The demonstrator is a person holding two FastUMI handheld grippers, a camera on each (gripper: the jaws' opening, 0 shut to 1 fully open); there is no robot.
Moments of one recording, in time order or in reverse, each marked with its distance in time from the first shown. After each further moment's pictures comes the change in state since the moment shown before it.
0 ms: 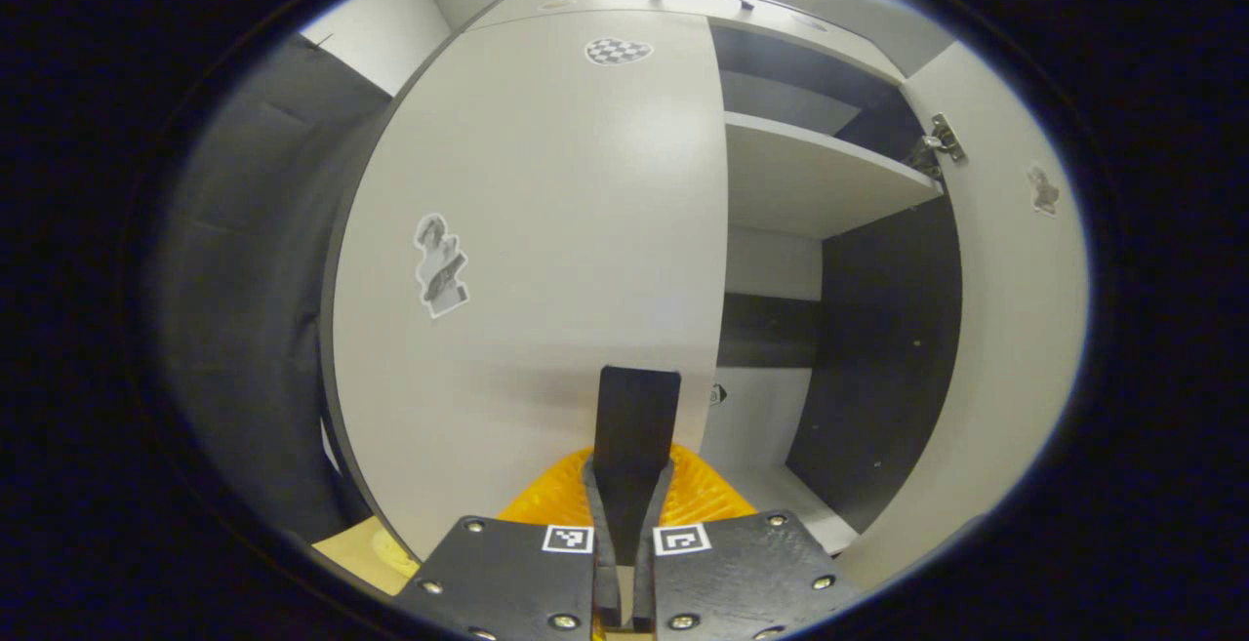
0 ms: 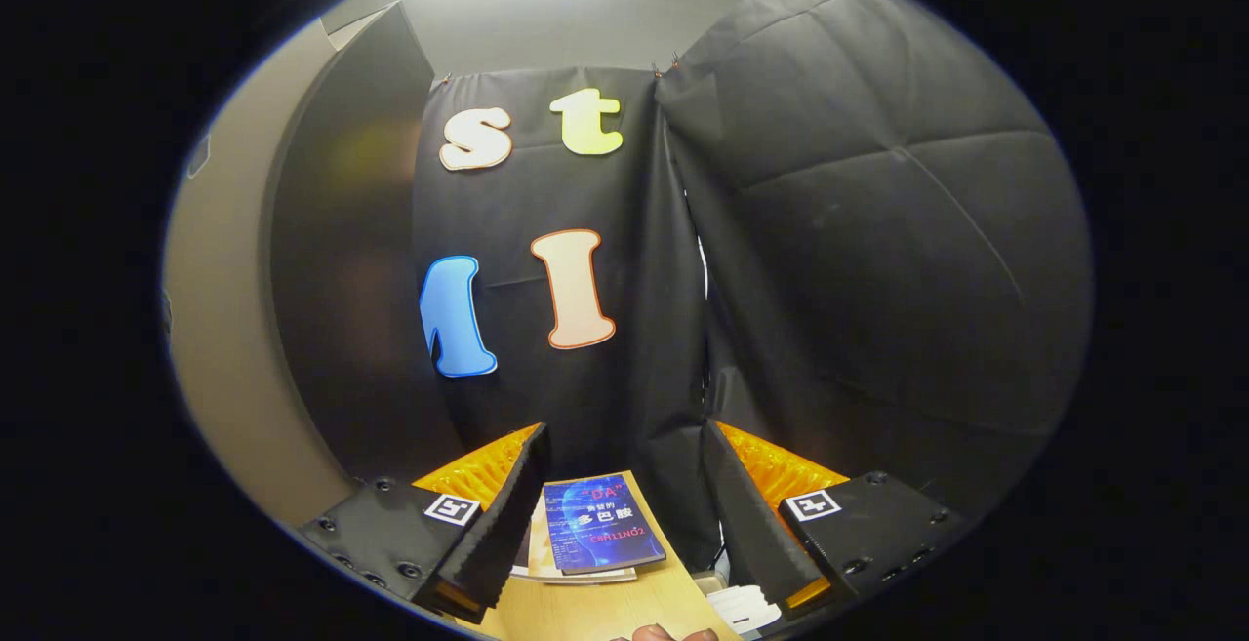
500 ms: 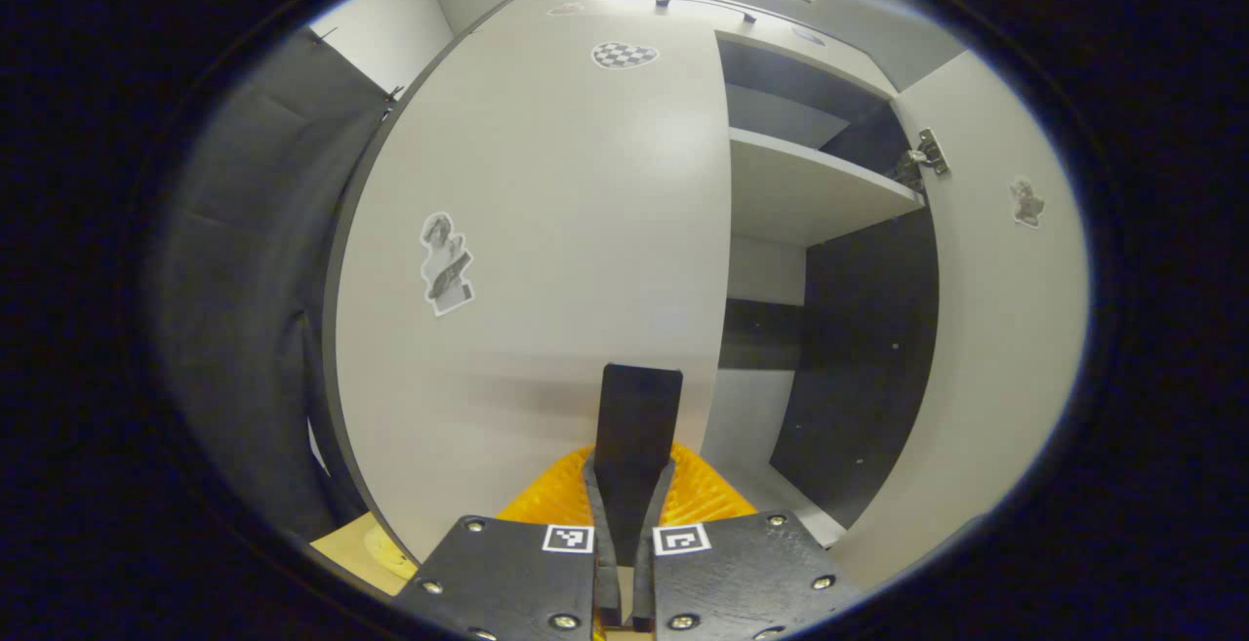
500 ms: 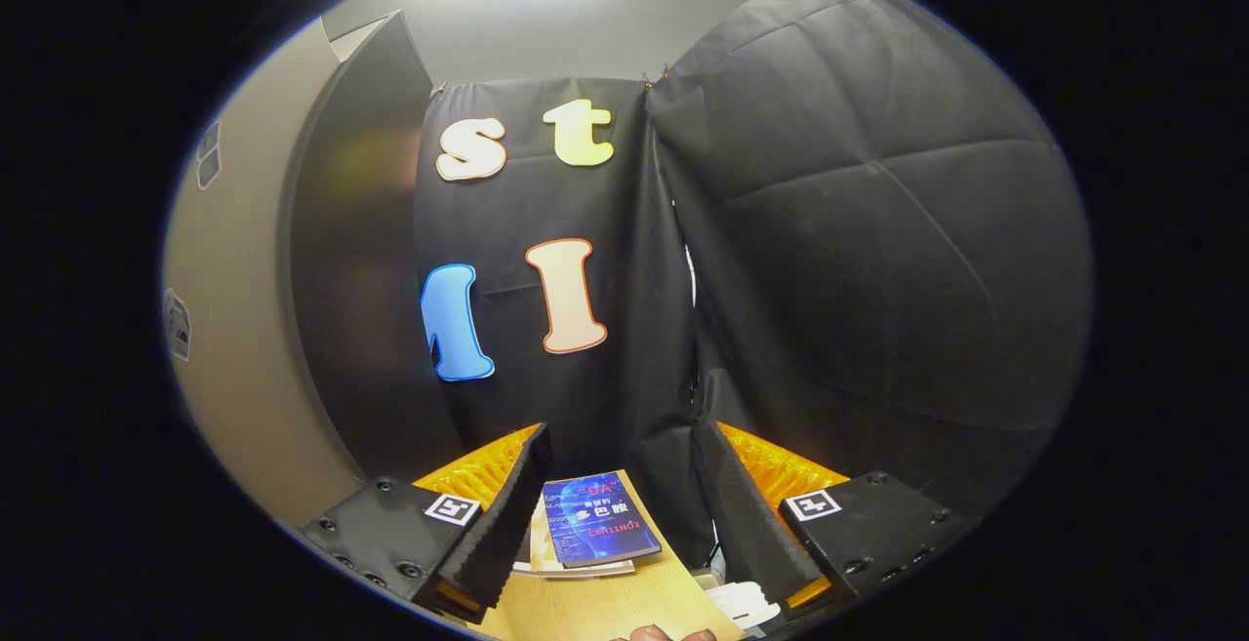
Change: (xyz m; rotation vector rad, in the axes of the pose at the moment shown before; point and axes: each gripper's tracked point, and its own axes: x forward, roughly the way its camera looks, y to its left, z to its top) left arm -0.011 0.000 0.002 -0.010 -0.020 -0.056; right arm -0.048 0.002 0.010 0.003 -0.035 -0.060
